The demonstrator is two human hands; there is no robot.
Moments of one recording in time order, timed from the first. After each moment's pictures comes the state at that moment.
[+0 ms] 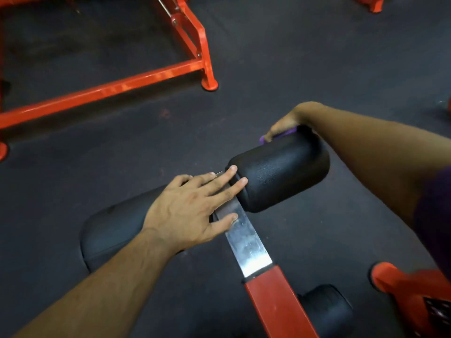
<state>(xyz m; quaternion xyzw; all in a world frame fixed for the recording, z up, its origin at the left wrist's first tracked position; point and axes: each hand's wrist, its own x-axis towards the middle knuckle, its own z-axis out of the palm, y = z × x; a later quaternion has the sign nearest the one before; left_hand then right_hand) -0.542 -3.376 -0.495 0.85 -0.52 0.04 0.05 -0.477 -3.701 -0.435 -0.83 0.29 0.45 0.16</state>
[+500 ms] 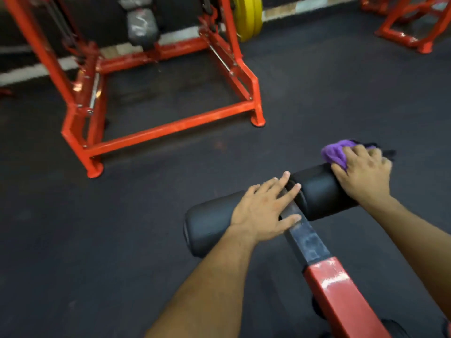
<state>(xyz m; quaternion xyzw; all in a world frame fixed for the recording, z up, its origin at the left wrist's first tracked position) -0.562 -3.377 -0.471 0.88 -0.47 -0.02 0.05 -0.603 -3.649 -0.472 -0.96 0.23 -0.19 -0.01</state>
